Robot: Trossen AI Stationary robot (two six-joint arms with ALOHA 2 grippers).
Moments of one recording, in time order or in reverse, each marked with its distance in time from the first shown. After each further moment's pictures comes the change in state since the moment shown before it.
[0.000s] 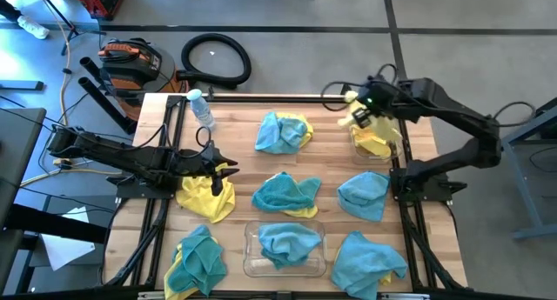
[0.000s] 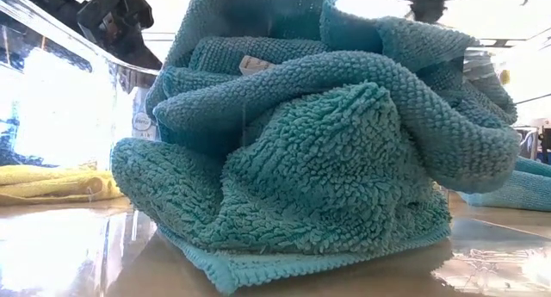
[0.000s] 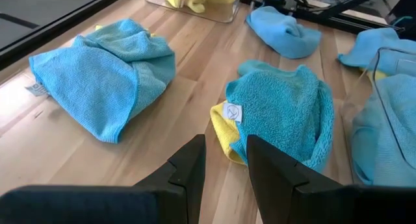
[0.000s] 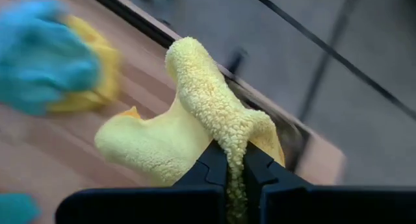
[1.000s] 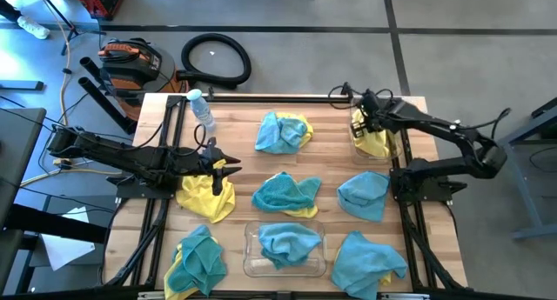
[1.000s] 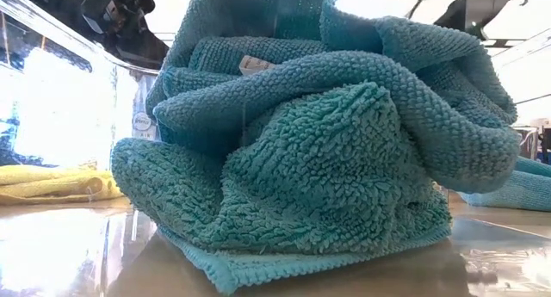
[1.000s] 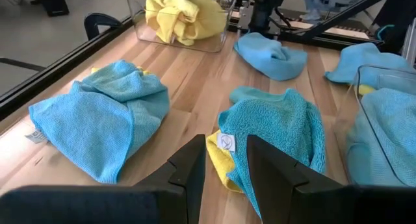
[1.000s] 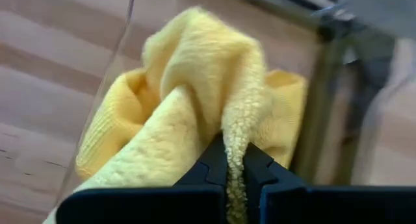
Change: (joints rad) left arm 0.000 0.000 0.001 0.110 0.003 0.121; right arm -0.400 -0.061 -0.799 0.714 -0.246 -0.115
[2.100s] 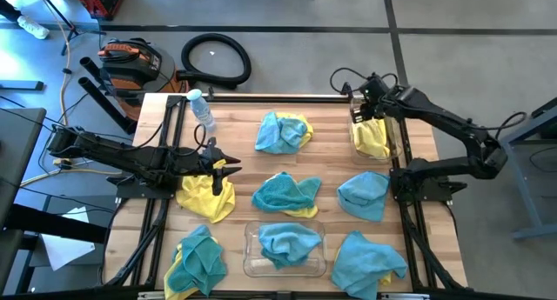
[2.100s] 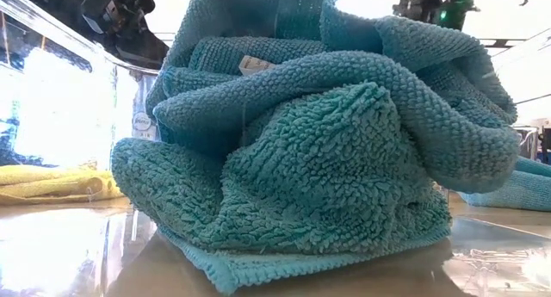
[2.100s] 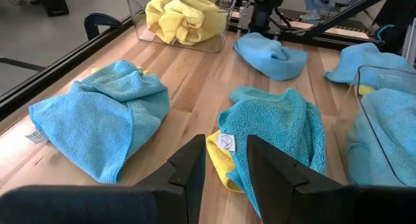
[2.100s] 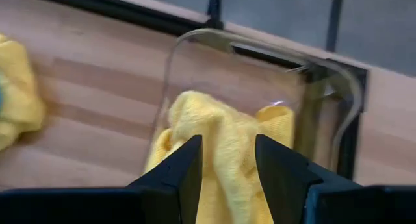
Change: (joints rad) left arm 0.000 0.000 0.000 0.000 0.000 0.000; right arm 0.007 -0.006 0.256 -0.174 -0.017 0.077
